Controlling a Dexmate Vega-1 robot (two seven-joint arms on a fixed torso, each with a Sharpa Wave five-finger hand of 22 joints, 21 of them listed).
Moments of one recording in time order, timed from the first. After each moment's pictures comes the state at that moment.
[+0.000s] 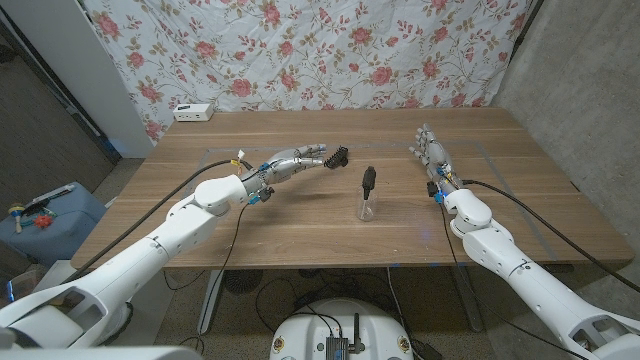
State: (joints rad) left arm 0.78 0.71 0.54 -1.50 -0.49 -0.23 -0.38; left_hand 0.68 -0.18 0.47 -0.19 0.29 0.08 -0.04 0.20 0.17 0.13 -0.07 0.21 0.18 0.13 -0.04 0.18 0.16 0.05 0.08 0.18 0.17; right arm -0.92 -0.52 -0.37 -1.37 0.56 0.32 -0.11; right_hand 0.16 0.11 0.12 0.12 0.28 0.06 -0.08 0.18 0.18 0.06 -0.01 0.19 0.18 -0.02 -0.03 0.19 0.20 0.25 -0.04 0.18 0.16
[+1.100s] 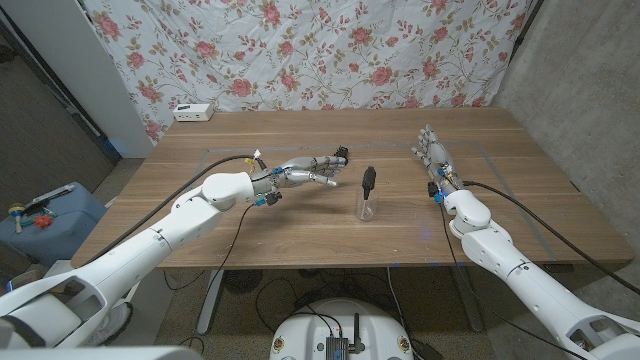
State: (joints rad) left arm 0.74 0.74 0.61 -1.54 -0.41 -0.23 -0.49; left_hand 0.83 -0.18 0.41 -0.18 0.33 0.07 -0.04 0.19 0.17 0.13 -0.06 0.20 0.18 0.14 -0.04 0.18 0.16 -0.02 0.05 0.18 0.17; right arm -0.92 -0.50 -0.37 -1.36 0.55 0.33 -0.13; right_hand 0.16 0.11 0.12 0.12 0.28 0.06 -0.08 0.18 0.18 0.06 -0.01 0.19 0.18 -0.02 -0.03 0.19 0.20 0.25 -0.04 0.18 0.16
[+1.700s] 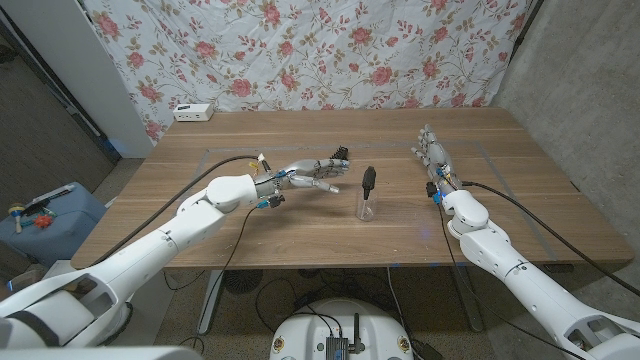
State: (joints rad) left arm 0.72 0.69 0.64 -1.44 -0.34 -0.36 -0.51; left_hand 0.89 -0.18 0.37 -0.17 0.35 0.10 -0.07 0.20 0.17 0.17 -0.08 0.20 0.18 0.18 -0.04 0.18 0.16 -0.01 0.03 0.18 0.17; right arm -0.92 -0.50 -0.37 -1.36 0.54 0.33 -0.15; right_hand 0.16 0.11 0.12 0.12 0.28 0.06 -0.08 0.18 0.18 0.06 -0.01 0.19 0.18 -0.02 -0.03 0.19 0.20 0.25 -0.04 0.18 0.16
